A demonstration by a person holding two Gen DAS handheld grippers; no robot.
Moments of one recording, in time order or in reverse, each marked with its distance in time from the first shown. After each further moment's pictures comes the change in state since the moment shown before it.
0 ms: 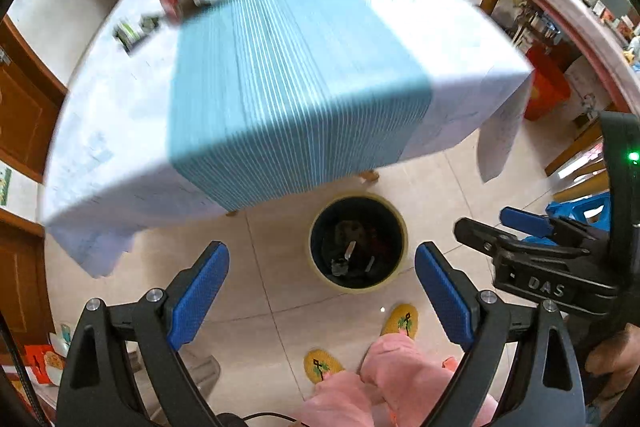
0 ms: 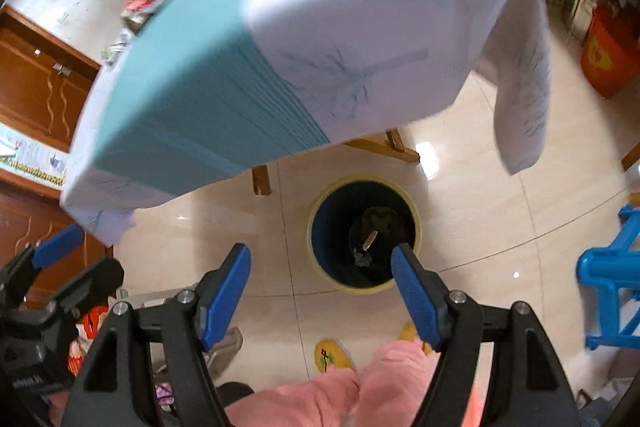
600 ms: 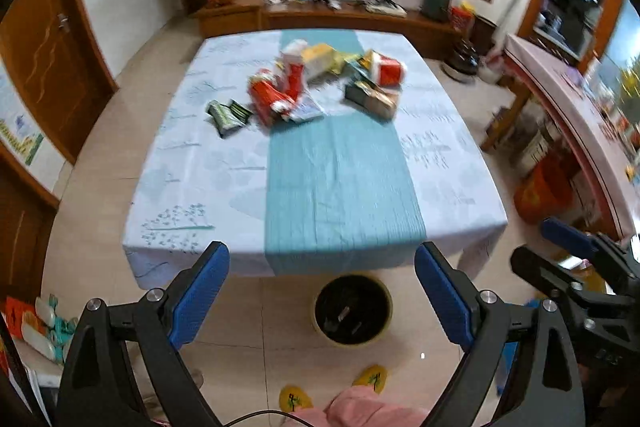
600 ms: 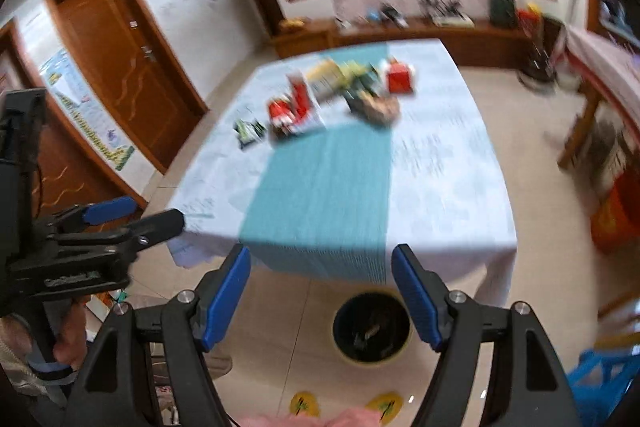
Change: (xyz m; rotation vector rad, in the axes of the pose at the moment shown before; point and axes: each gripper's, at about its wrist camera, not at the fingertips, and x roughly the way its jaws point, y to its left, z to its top) left arm -0.152 0.062 0.062 -0.260 -0.221 0.055; right arm -0.183 0.101 0.069 -0.367 -0.295 0.092
